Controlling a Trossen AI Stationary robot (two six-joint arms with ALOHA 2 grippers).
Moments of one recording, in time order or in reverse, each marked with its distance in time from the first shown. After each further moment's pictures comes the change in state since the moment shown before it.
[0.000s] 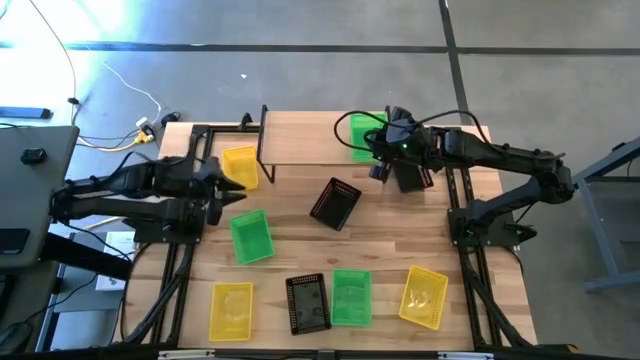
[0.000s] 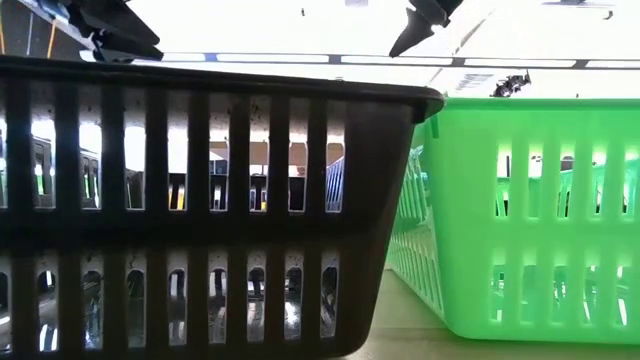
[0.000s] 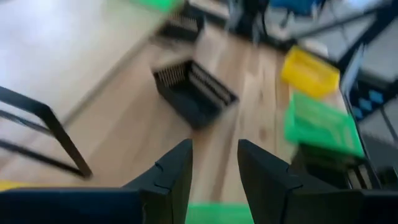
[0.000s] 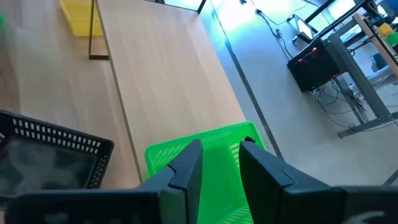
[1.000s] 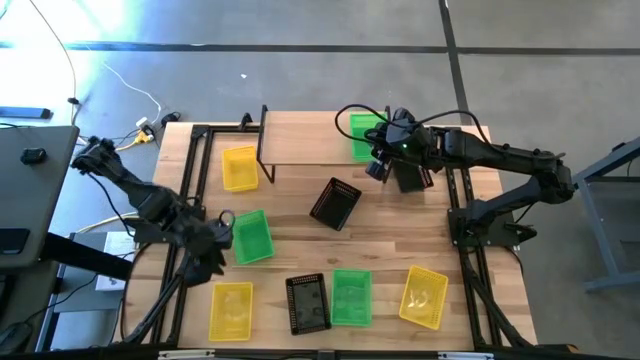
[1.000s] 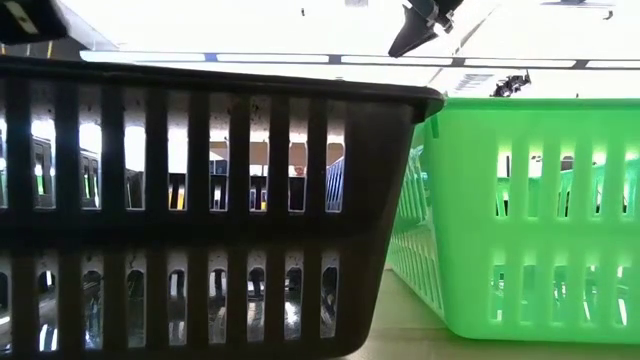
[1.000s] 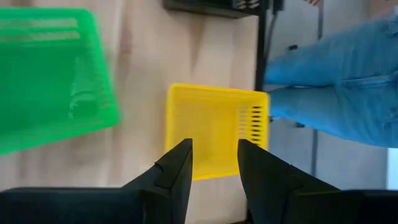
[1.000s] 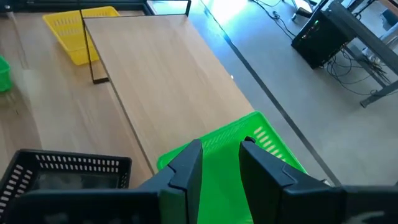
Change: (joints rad) left arm -0.719 0.426 0.211 -0.226 0.148 -0.528; right arm 0.006 0.000 0.000 -0.002 0.002 0.213
